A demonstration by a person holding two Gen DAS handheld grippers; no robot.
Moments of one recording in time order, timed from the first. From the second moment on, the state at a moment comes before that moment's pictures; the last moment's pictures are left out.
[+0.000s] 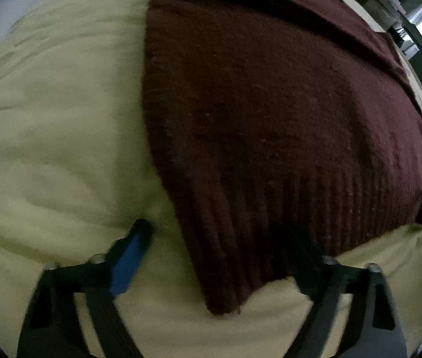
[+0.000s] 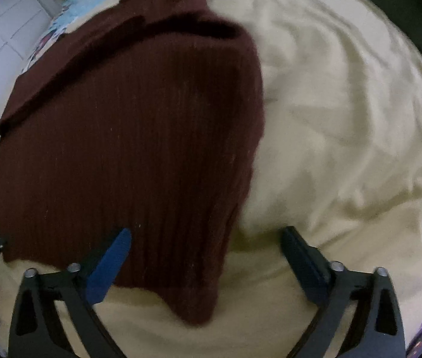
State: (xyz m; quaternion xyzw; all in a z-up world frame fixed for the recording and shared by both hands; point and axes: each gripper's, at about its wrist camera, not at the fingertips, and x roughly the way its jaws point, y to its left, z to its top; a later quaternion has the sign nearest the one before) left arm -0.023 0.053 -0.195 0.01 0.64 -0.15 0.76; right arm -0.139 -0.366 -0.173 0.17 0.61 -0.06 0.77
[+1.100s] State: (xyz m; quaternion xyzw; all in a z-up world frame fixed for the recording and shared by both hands) left arm 0.133 0.054 -0.021 -0.09 0.50 -0.21 0.84; right arm 0.010 -0.401 -0.008 0.23 0.45 0.01 0.86
